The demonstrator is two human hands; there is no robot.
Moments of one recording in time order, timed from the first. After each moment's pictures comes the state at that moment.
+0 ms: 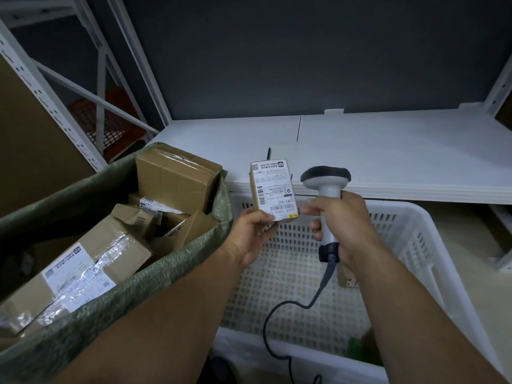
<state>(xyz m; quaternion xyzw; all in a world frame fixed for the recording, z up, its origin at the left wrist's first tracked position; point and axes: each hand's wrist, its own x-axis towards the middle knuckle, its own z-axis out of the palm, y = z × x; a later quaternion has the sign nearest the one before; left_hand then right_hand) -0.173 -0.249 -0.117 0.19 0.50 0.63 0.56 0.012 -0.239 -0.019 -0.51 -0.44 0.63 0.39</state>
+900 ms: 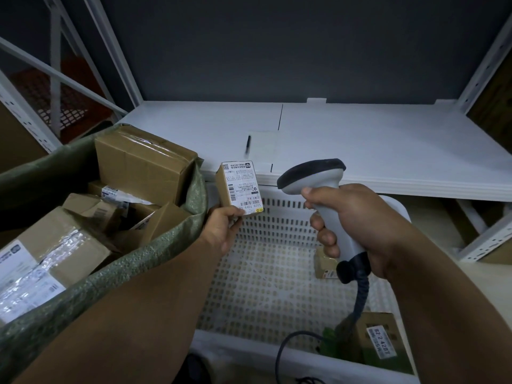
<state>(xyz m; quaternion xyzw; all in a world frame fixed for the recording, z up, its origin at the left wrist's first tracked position) -0.198 -0.206 -0.173 0.10 0.50 0.67 0.53 0.054 -0.247 0.017 -0.48 -0.51 0.66 0.26</state>
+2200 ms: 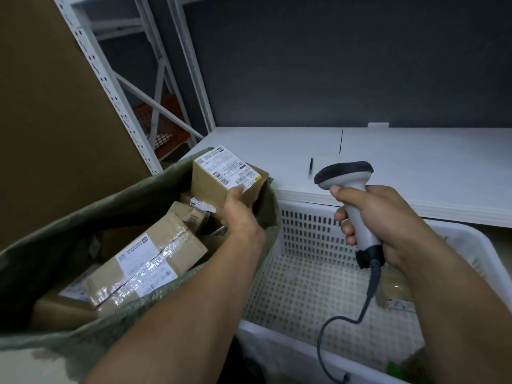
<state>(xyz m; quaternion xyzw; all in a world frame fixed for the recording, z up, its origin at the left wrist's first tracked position) -0.238 -0.276 -0.045 -0.06 0.47 0.81 0.34 -0.020 -0.261 0.030 -0.44 -0.53 0.64 0.34</state>
